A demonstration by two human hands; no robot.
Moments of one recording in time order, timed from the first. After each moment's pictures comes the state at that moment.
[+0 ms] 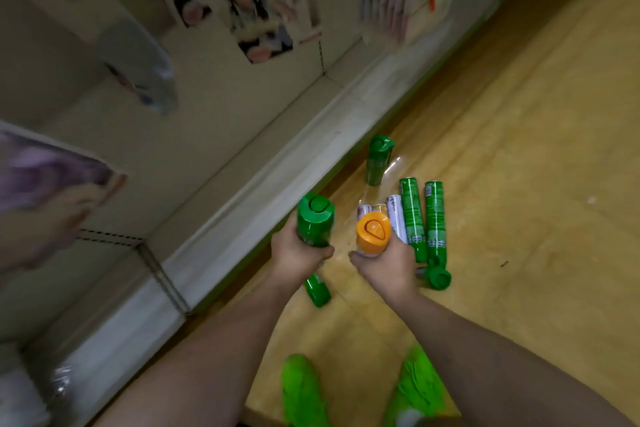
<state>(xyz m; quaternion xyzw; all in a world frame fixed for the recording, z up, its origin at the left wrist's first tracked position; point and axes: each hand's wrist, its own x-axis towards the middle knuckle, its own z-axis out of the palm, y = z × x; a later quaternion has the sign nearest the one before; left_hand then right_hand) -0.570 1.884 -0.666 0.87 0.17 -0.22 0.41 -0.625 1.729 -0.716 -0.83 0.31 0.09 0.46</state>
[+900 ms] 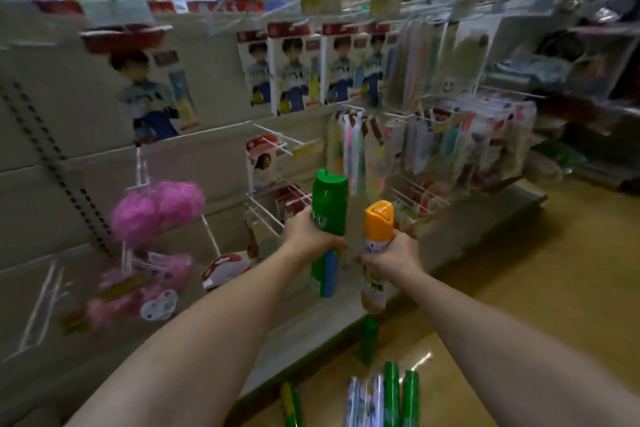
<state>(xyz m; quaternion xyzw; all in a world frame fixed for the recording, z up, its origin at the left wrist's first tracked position) -0.617 1.850 -0.154 0.88 0.05 0.02 0.47 -0.626 1.664 -0.188 -0.87 0.08 0.01 0.48</state>
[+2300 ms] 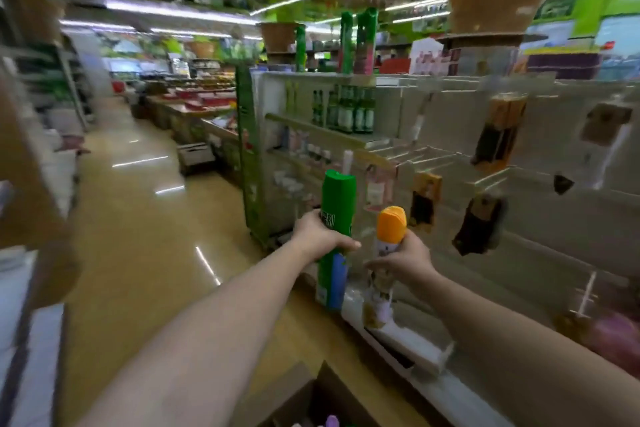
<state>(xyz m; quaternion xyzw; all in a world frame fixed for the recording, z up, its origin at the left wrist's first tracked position) -1.335 2.284 -0.082 0.62 0.58 0.36 0.39 -1.147 2.251 -0.119 -0.68 -0.51 0.32 0.42</state>
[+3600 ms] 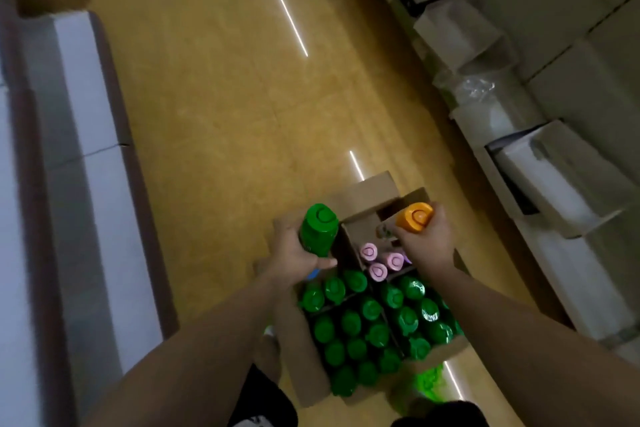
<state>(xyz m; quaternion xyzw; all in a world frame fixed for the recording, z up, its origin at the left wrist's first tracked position) -1.553 2.381 -0.587 0.36 0.74 0.20 0.53 -1.324 2.442 -0.573 -0.77 -0.47 0.40 0.16</state>
